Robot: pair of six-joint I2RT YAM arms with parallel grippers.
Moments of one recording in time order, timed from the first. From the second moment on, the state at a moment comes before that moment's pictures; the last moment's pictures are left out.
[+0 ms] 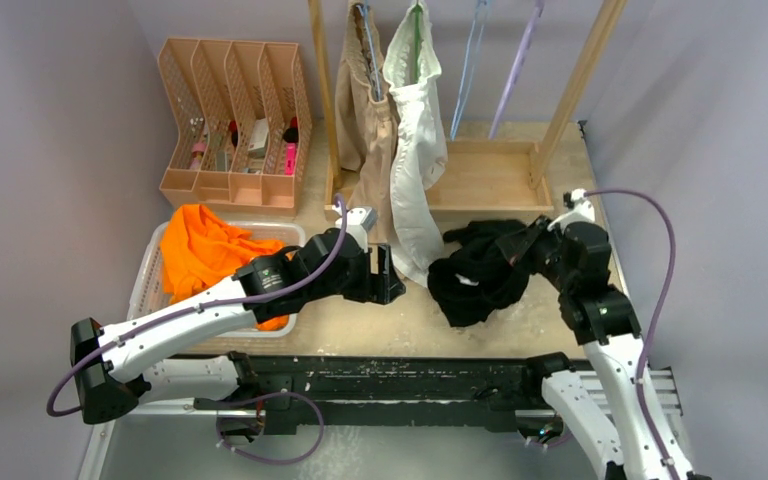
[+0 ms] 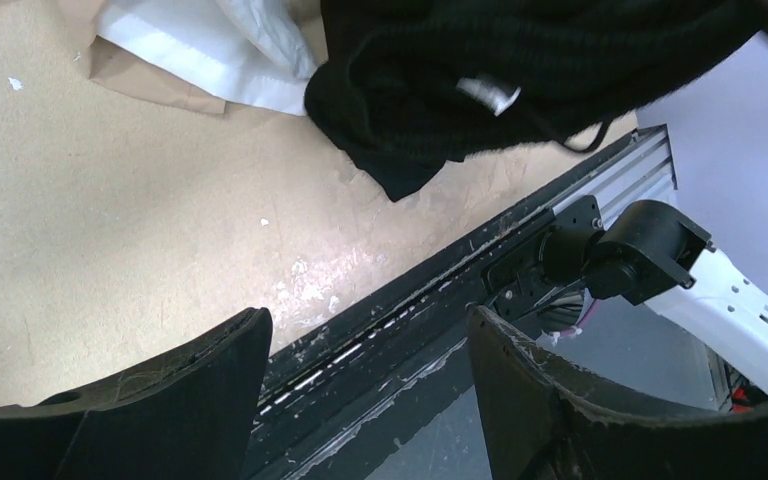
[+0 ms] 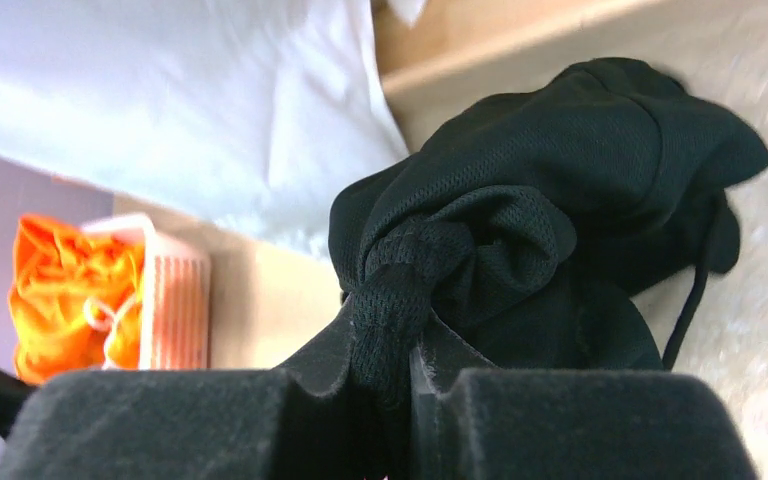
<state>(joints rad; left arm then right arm) -1.05 1.11 1.02 -0.54 -0.10 -0.80 0.18 0.70 0.84 -0.57 -0.06 0.62</state>
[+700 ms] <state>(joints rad) -1.14 1.23 1.06 -0.47 -0.12 -0.80 0.18 0.84 0.65 -0.68 -0.11 0.72</state>
